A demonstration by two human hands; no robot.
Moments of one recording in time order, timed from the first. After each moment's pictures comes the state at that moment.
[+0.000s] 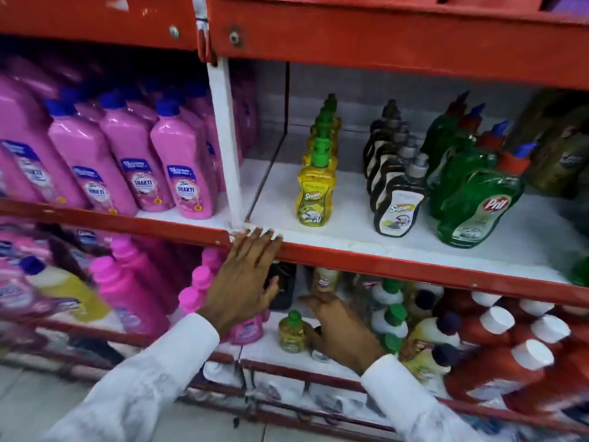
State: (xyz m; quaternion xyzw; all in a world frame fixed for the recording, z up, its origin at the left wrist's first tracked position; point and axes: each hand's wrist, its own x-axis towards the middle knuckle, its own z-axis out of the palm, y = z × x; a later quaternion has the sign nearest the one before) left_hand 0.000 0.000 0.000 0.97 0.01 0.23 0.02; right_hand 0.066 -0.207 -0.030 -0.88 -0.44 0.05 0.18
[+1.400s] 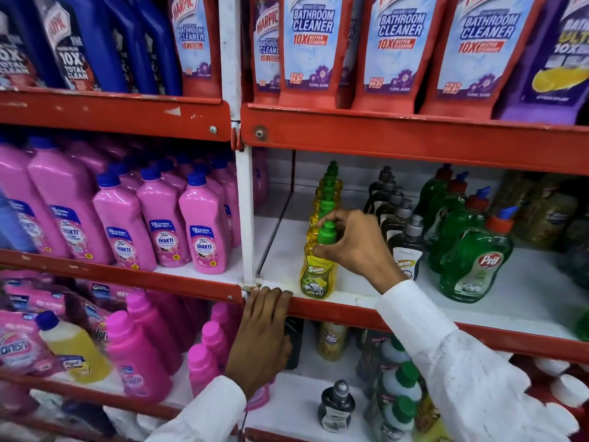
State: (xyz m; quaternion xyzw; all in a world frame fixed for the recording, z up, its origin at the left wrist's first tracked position) left_hand 0.004 -0.017 -0.010 0.97 0.07 0.23 0.02; right_hand 0.127 -0.157 0.175 -0.86 -0.31 -0.05 0.41
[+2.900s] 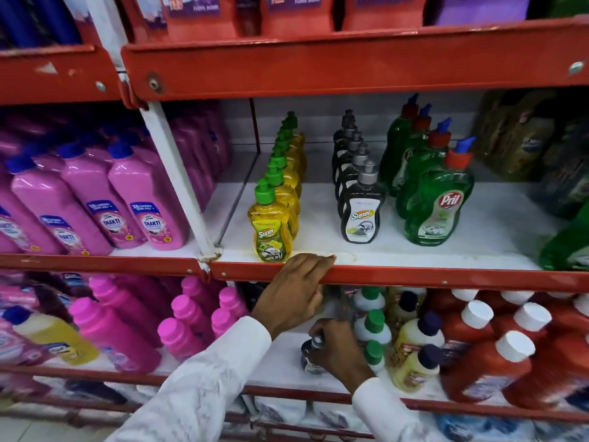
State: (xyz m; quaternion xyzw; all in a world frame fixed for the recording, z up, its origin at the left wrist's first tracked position) left_hand 0.074 -0.101 0.014 0.96 -0.13 0.21 0.10; right_hand 0.089 -0.238 -0.071 -0.91 -0.24 0.13 0.30
